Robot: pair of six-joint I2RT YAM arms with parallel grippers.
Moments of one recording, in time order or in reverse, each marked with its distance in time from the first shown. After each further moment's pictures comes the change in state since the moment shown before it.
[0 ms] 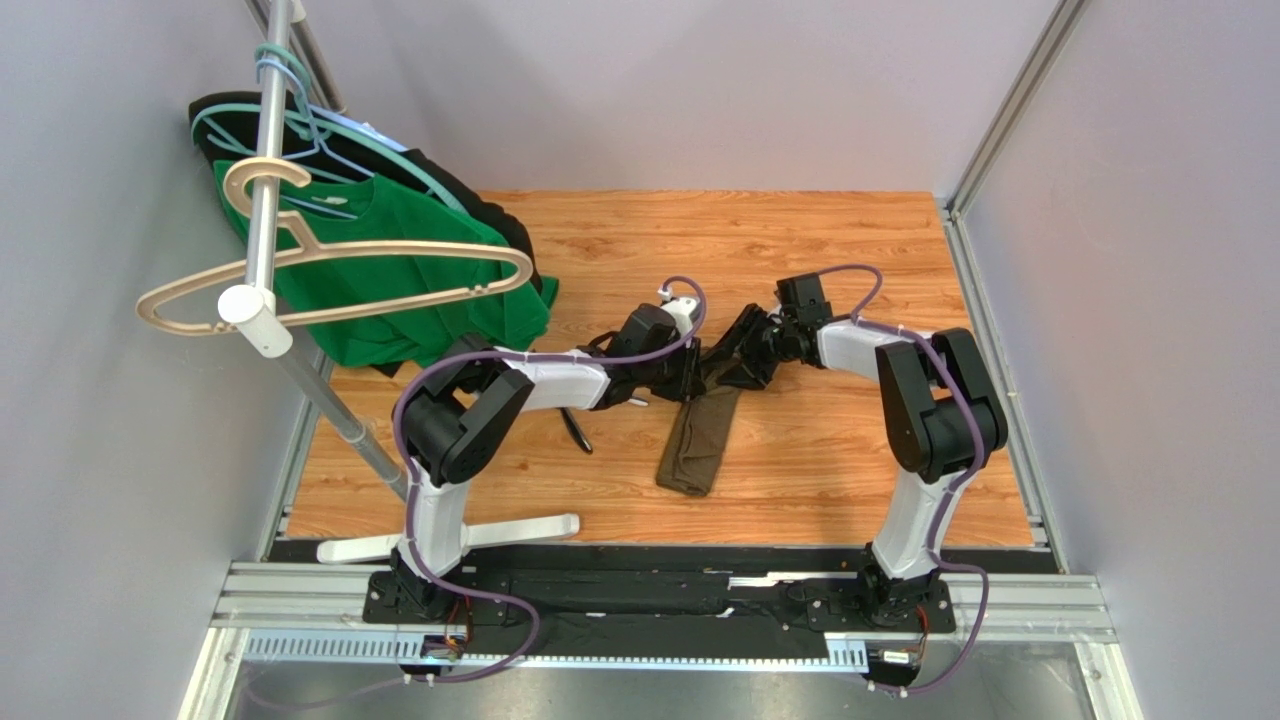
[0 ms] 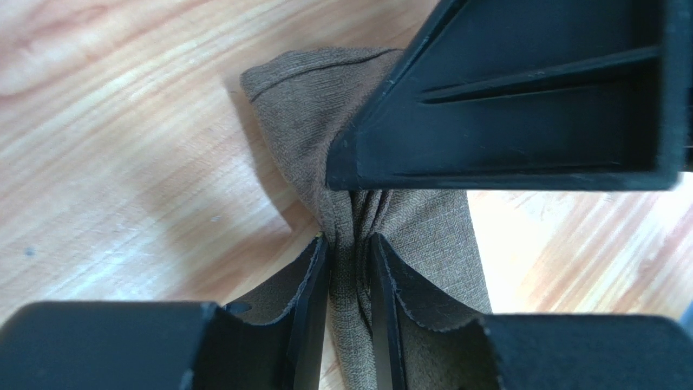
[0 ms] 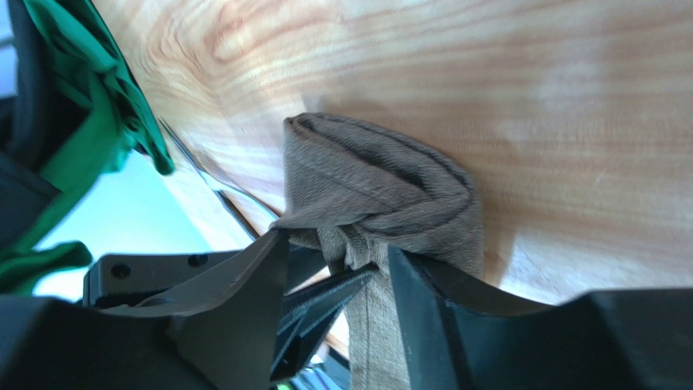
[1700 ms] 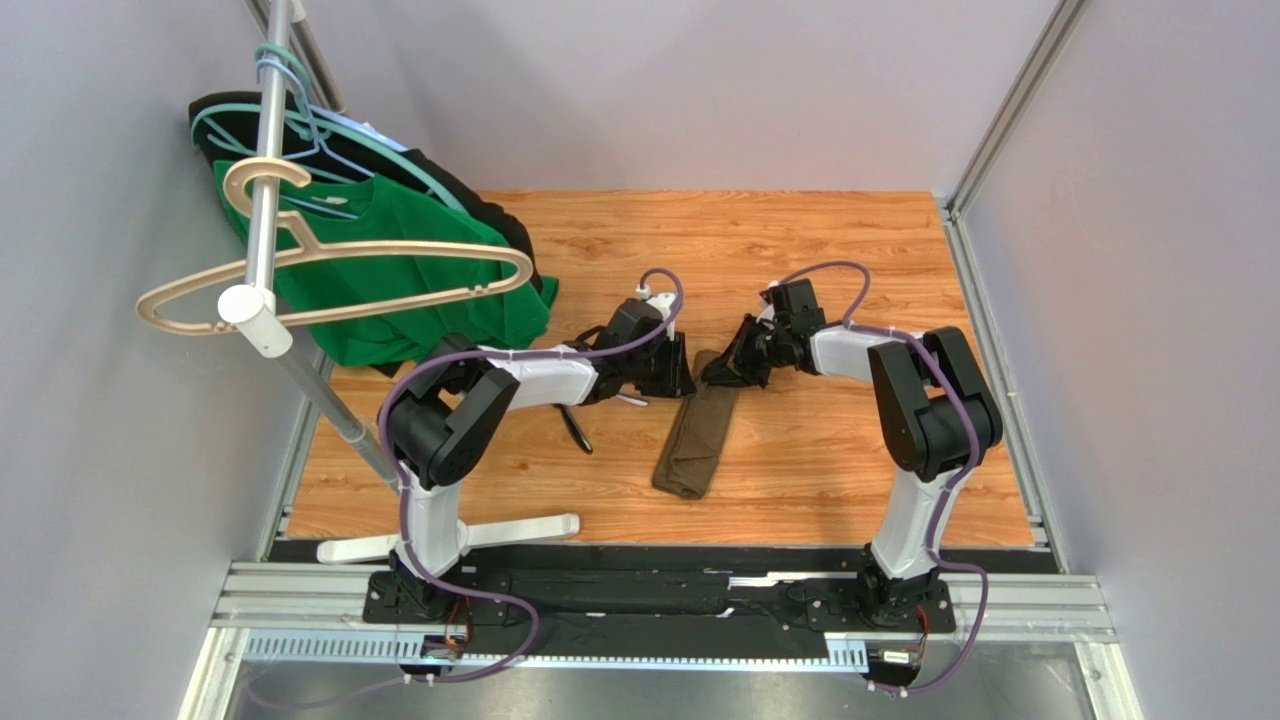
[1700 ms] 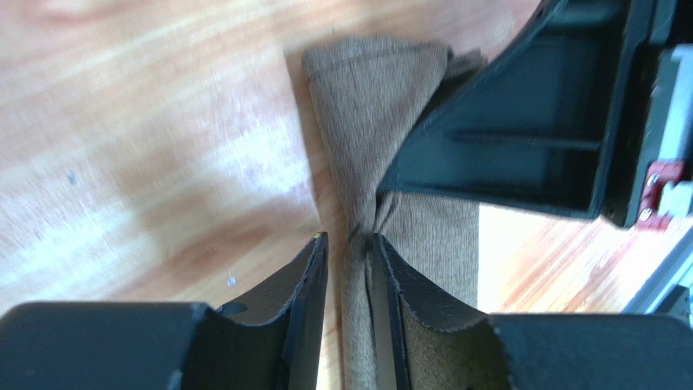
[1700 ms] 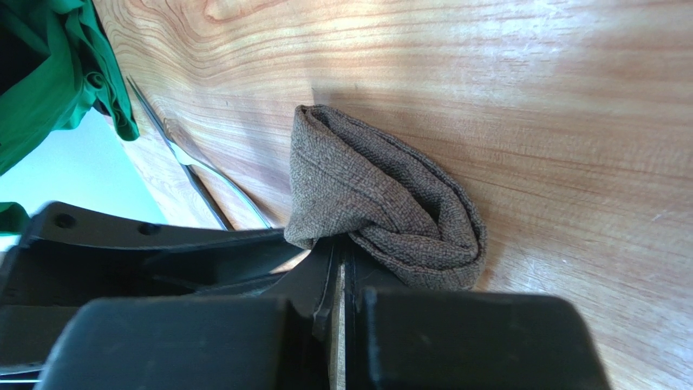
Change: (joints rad) left arm 0.048 -0.049 -0.036 -0.047 0.023 -0.154; right arm 0.033 0.009 -0.026 0.048 -0.027 -0.135
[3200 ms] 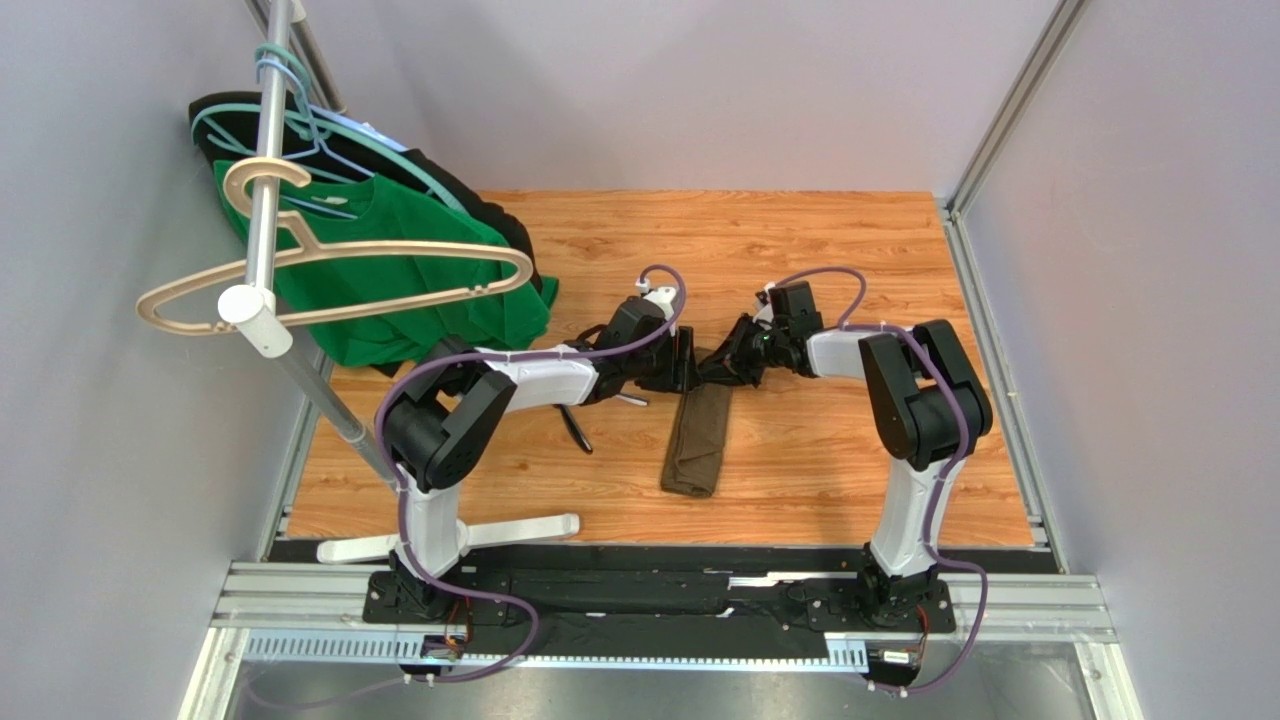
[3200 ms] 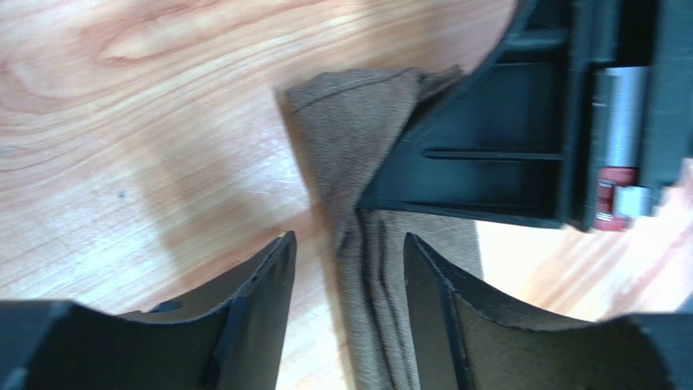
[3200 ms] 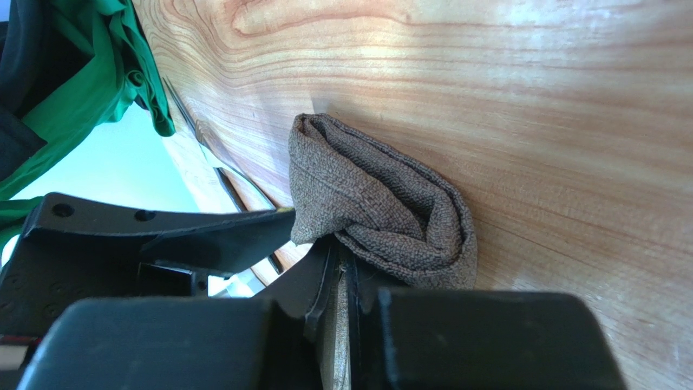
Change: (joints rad) left arm -0.018 -0.009 0.010 0.007 -0.087 0.033; right arm -0.002 0.061 -0.010 0.132 -0.078 0.070
